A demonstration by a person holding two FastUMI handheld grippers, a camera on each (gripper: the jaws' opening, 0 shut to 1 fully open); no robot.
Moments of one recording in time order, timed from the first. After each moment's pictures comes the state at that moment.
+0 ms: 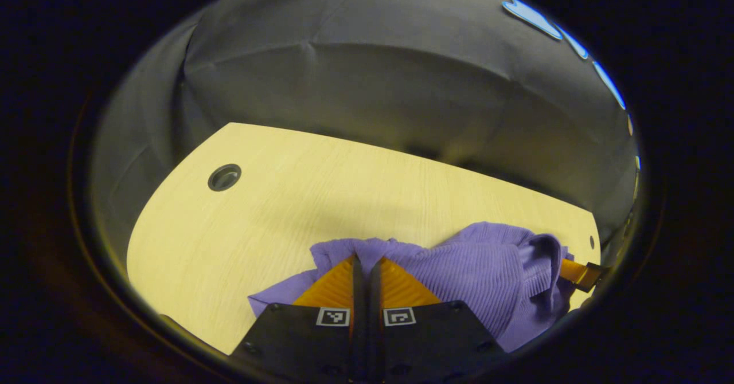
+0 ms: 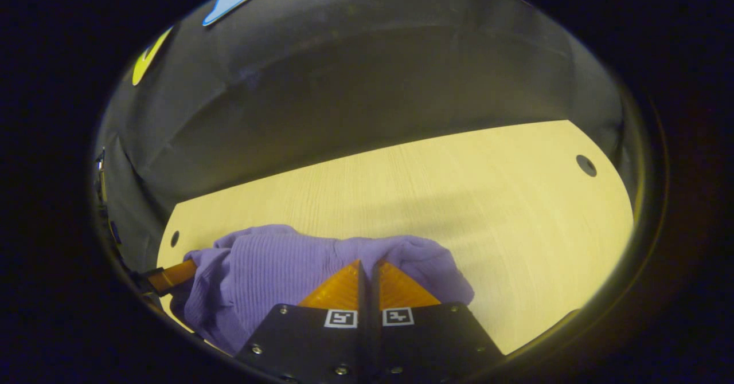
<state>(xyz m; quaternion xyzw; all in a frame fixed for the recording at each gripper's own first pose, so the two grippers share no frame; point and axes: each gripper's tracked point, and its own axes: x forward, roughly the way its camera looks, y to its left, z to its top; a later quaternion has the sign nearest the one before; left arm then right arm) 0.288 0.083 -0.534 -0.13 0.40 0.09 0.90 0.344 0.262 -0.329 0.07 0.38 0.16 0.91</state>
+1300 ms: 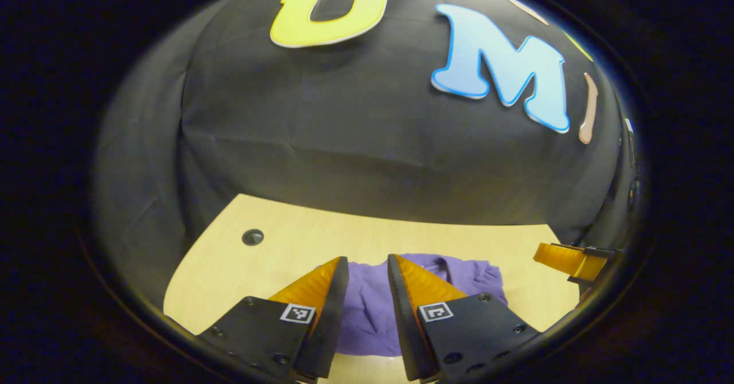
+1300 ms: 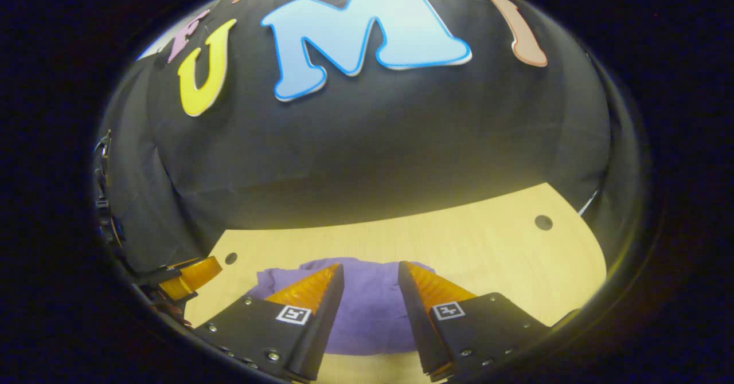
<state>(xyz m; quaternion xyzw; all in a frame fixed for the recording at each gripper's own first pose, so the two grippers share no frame) 0.219 0.045 -0.320 -0.09 0.27 0.02 0.96 0.242 0.241 -0.126 0.05 0.24 0.20 0.95</state>
